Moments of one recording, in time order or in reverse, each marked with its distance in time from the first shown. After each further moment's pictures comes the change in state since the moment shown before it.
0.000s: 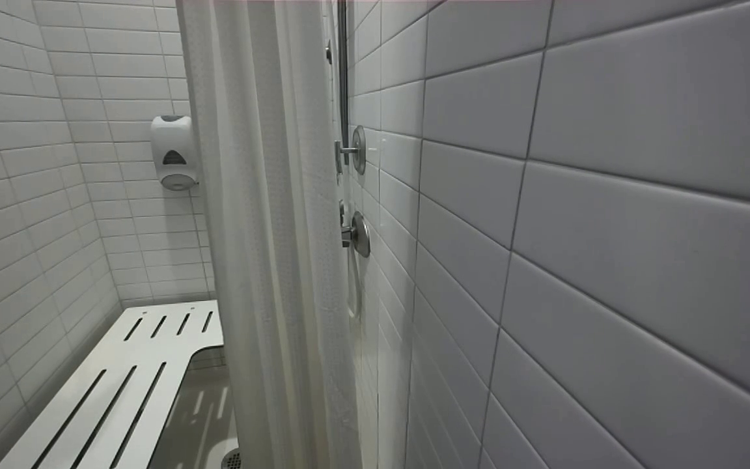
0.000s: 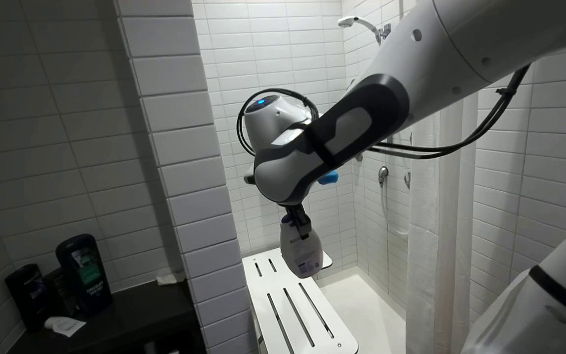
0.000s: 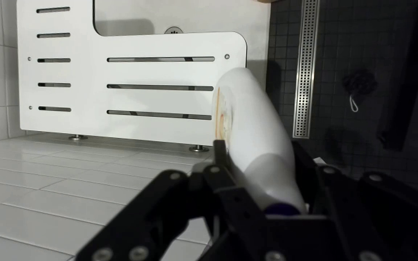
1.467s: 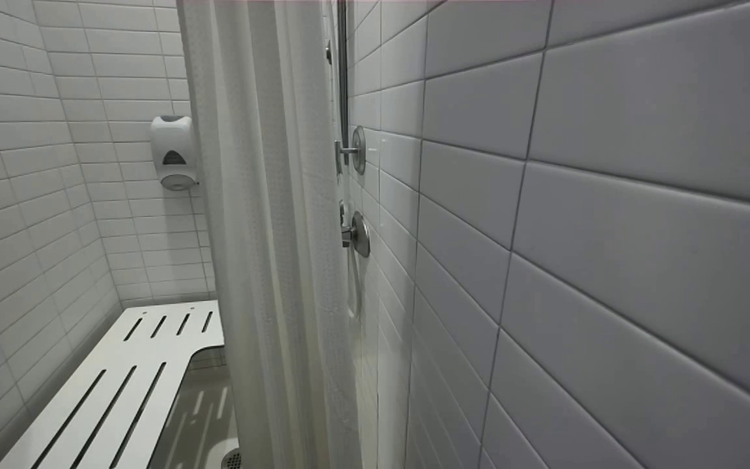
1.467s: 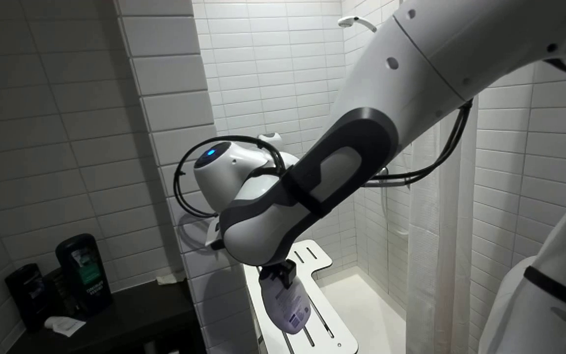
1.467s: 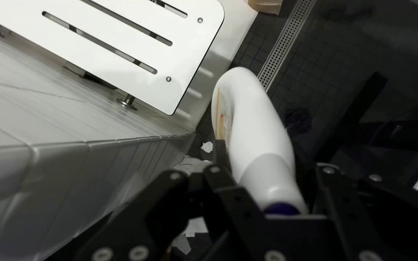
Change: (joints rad) arm 0.185 0.110 0.094 -0.035 -0.027 -0.033 -0.182
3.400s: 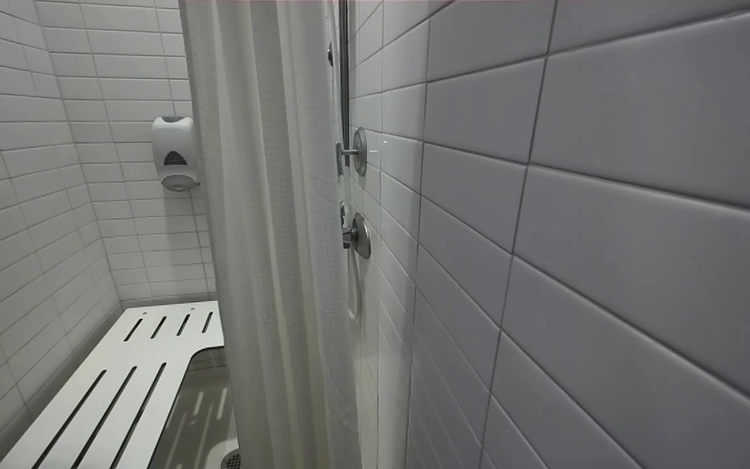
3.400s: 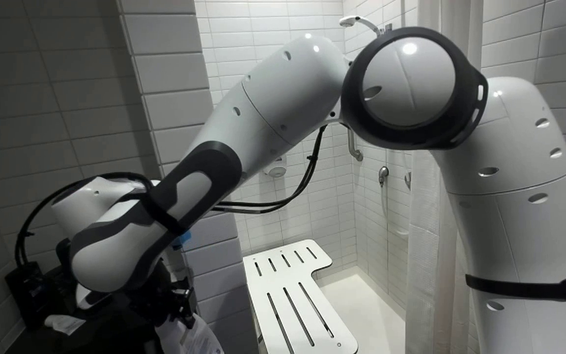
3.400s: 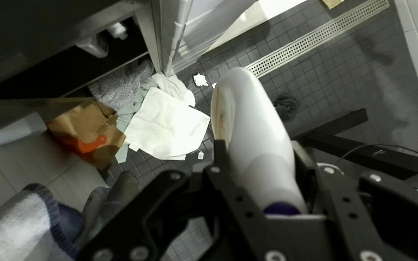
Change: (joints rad) arm 0.062 0.633 0.225 0.652 -0.088 -0.207 -0.319
